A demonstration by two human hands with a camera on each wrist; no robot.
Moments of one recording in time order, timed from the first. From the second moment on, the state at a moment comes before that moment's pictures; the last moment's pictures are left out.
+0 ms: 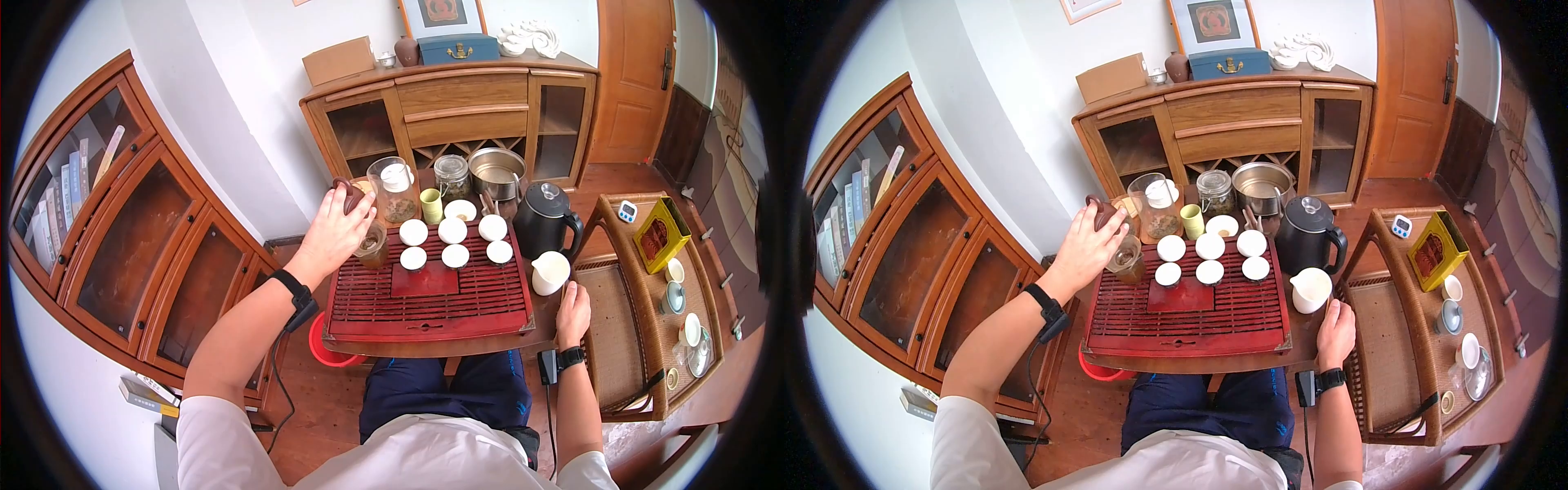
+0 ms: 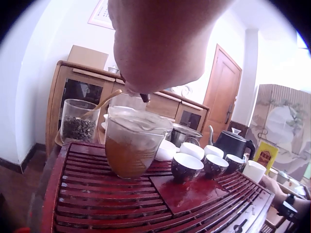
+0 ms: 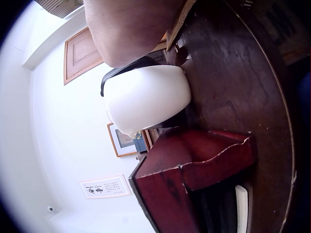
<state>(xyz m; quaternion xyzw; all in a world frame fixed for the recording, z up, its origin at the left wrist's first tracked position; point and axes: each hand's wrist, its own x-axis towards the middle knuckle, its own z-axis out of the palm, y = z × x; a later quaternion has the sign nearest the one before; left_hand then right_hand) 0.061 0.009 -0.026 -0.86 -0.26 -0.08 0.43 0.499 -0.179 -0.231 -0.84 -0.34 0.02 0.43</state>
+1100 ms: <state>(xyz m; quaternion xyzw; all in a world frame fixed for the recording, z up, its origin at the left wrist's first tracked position) 0.062 0.009 -0.027 -0.86 -0.29 -0.05 0.42 0.499 -0.179 -0.231 -0.84 -0.34 0.01 0.43</state>
